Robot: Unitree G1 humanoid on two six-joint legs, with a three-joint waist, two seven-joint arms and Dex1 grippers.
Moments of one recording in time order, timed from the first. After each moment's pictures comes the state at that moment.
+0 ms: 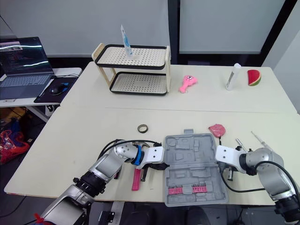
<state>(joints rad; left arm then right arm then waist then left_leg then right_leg) -0.51 0.39 -0.51 0.27 0.13 0.12 -1.21 -0.09 -0.86 0.14 -0.16 -0.21 0.35 1.12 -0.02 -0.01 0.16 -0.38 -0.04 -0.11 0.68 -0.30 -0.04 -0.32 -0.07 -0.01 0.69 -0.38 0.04</state>
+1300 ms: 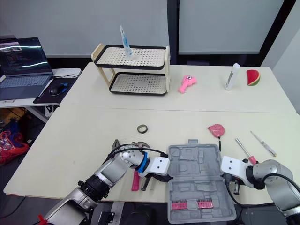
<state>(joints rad) -0.49 0.38 -0.59 0.22 0.17 0.09 -1.32 0.07 -0.92 0.10 -0.27 -0.14 0.43 1.11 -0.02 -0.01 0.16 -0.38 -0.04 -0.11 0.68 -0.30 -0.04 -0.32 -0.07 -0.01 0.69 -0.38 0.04</state>
